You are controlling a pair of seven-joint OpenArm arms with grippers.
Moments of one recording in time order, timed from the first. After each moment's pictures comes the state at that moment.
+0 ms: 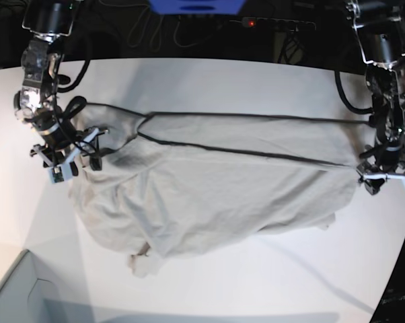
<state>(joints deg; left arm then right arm) -4.5 -18.1 -19.4 64.2 -34.3 0.0 13.6 -3.9 7.1 20.1 79.1 -2.2 33.5 -18.8</state>
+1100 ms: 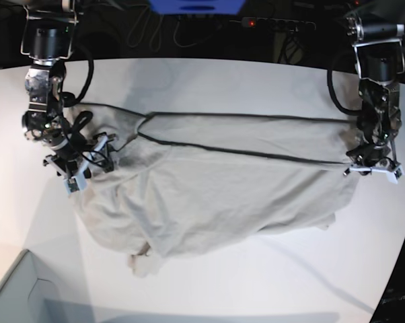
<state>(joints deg) -11.1 -18.9 -13.4 44.9 -34.5 0.1 11.0 2.5 9.4 14.2 69.1 -2.2 33.5 -21.0</state>
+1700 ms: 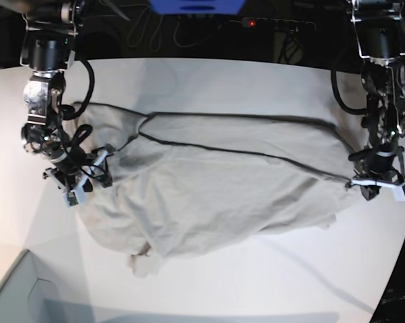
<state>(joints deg) -1.6 -18.5 -13.3 73.0 -34.7 0.5 13.4 6.1 9.3 14.3 66.8 -1.9 33.5 -20.6</state>
